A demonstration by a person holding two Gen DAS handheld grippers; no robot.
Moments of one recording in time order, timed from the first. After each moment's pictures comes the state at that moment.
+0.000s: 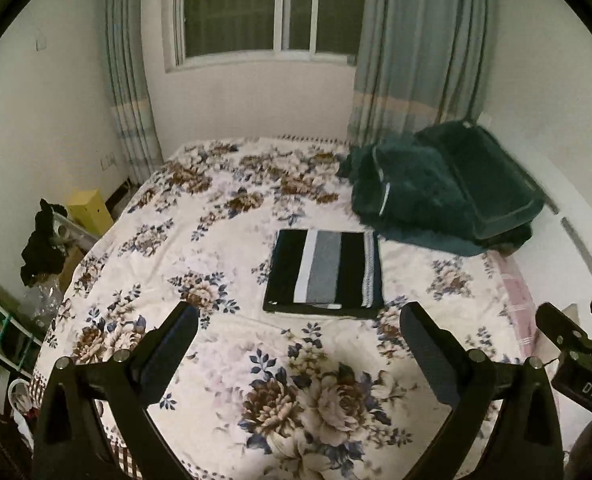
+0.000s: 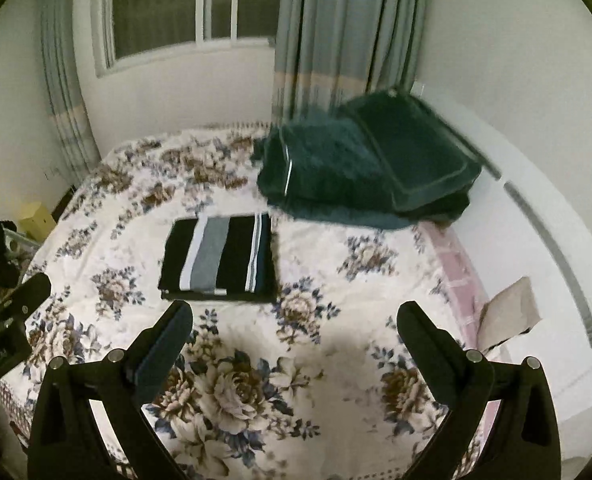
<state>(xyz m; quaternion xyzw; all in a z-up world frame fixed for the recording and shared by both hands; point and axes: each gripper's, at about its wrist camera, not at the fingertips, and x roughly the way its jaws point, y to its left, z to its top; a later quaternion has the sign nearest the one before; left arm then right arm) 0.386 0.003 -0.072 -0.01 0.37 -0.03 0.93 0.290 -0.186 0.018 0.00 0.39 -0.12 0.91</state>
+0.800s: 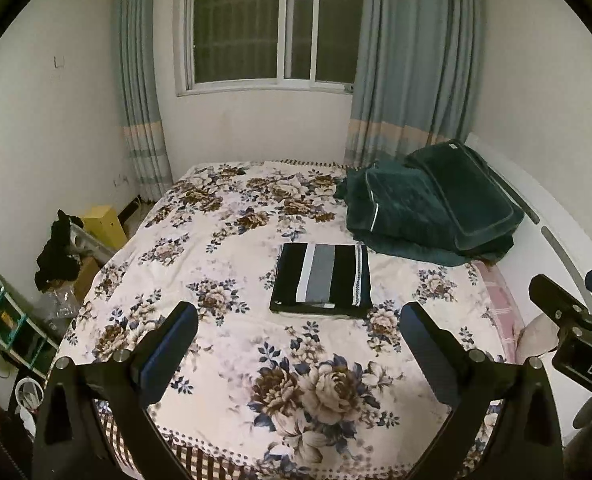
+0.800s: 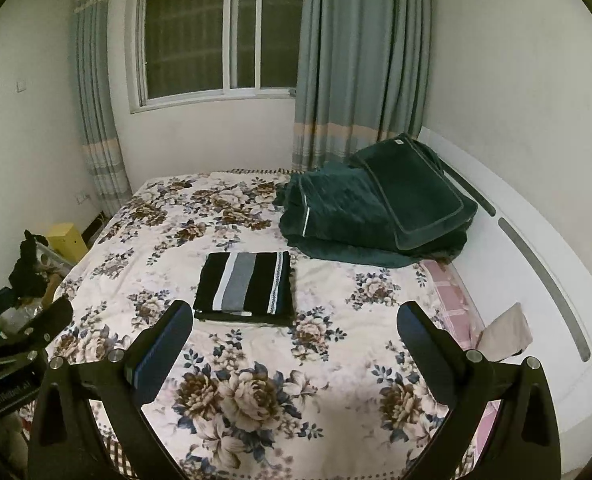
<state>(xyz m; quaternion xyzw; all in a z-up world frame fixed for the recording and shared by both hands) 0.297 0.007 -0.013 -0.01 0.34 -0.02 0.94 0.179 -0.163 0.126 0.00 0.32 -0.08 0.94</state>
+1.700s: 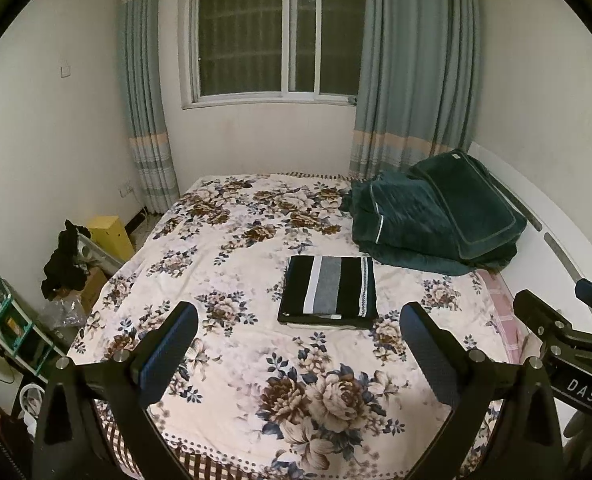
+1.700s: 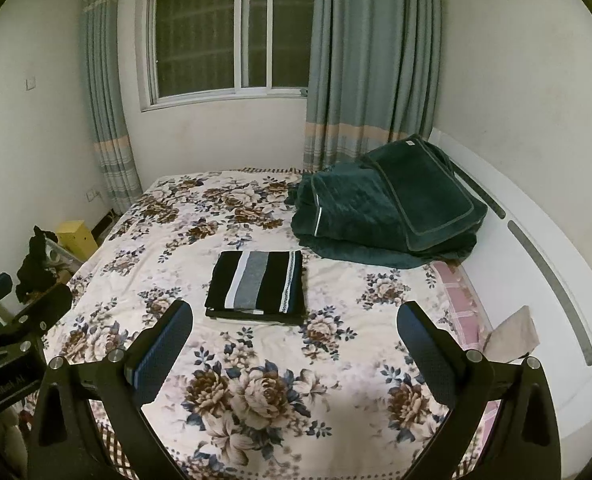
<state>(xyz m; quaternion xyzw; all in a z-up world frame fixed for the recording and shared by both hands) 0.293 0.012 0.009 -0.01 0.32 -0.01 0.95 0.180 -0.156 0.124 0.00 0.33 -0.06 0.94</state>
